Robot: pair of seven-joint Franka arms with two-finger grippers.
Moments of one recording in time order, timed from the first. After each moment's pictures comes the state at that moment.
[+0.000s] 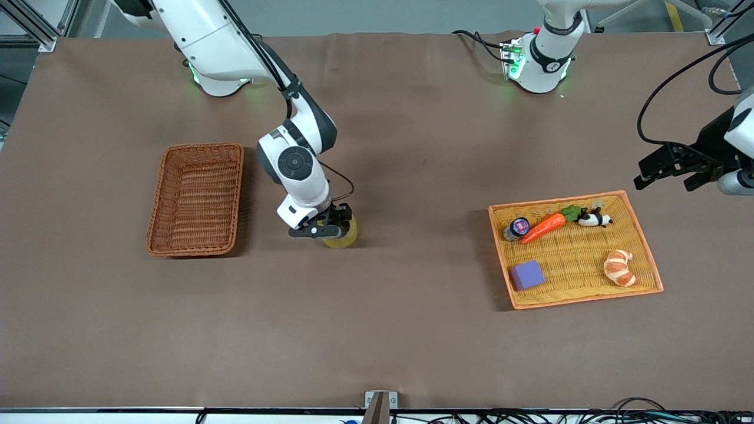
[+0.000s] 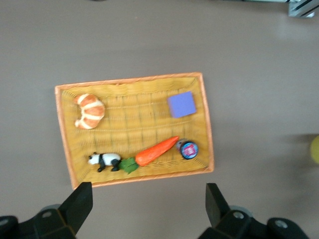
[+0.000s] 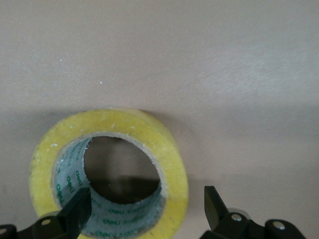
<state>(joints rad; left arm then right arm) 0.03 0.03 -0.07 -1.58 -0.07 1.70 -0.02 0.59 0.60 0.03 -1.86 -0.02 2.51 0.63</state>
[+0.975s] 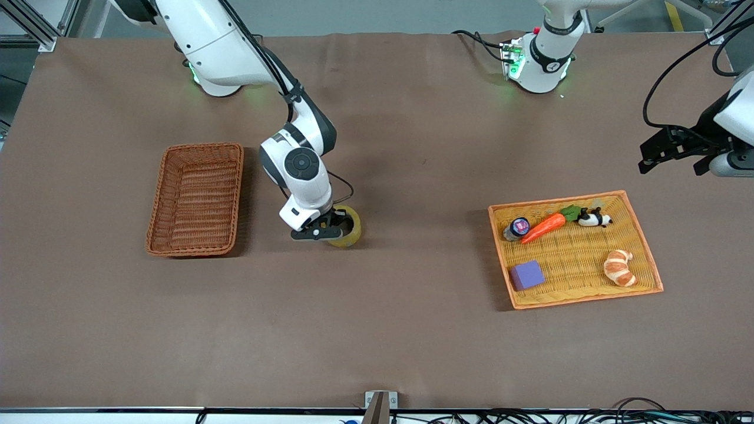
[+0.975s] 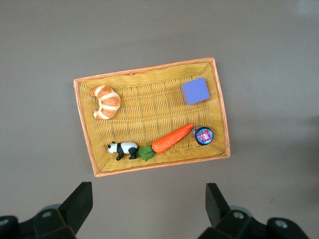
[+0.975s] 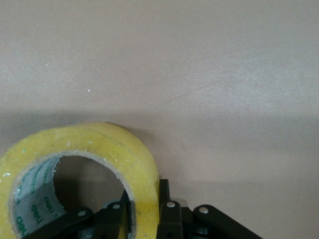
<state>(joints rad) -0.01 0.00 -0.07 -1.58 -0.01 1.66 -0.02 0.60 0.62 0.02 -1.84 -0.12 2.50 0.65</state>
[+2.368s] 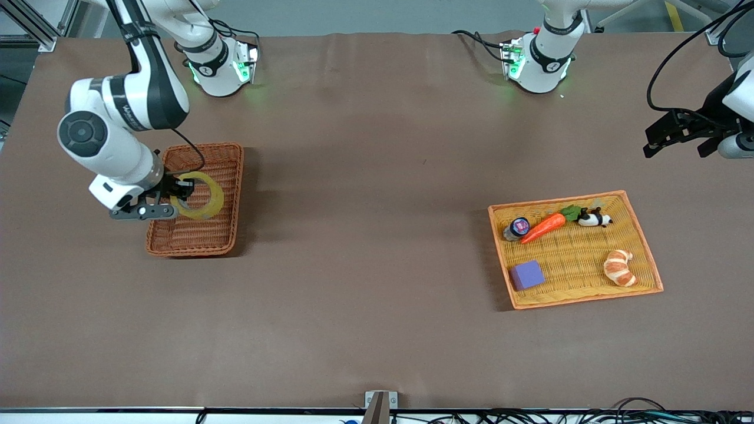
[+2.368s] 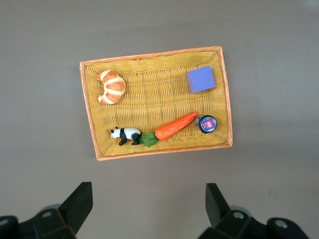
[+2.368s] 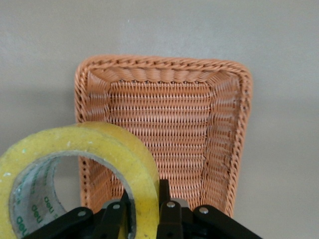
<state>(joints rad) -0.05 -0.07 -0.01 -1.64 -0.01 1.63 -0.04 0.11 0.03 0.00 -2.25 -0.12 2.19 0.10</state>
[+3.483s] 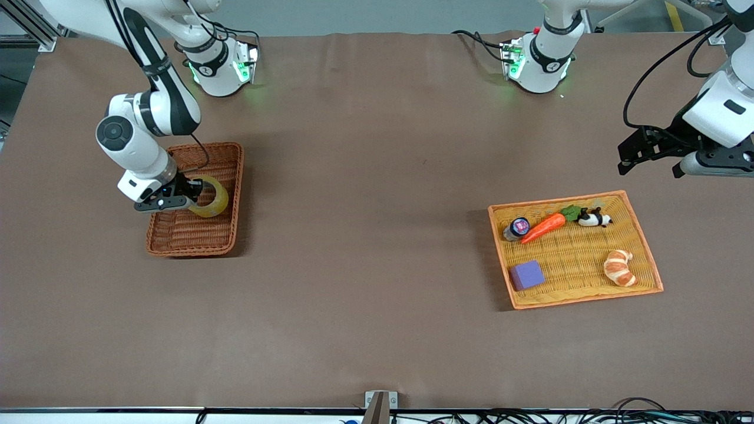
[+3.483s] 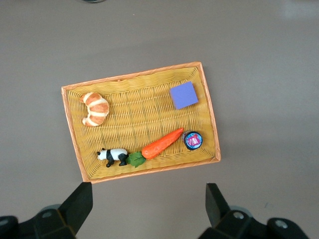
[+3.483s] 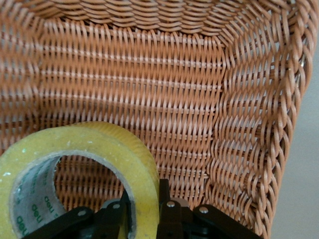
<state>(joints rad) -0.06 -0.02 -0.06 -1.63 -0.01 1.72 -0.05 -0.03 0.14 0.00 -2.54 -0.18 2.67 -0.03</state>
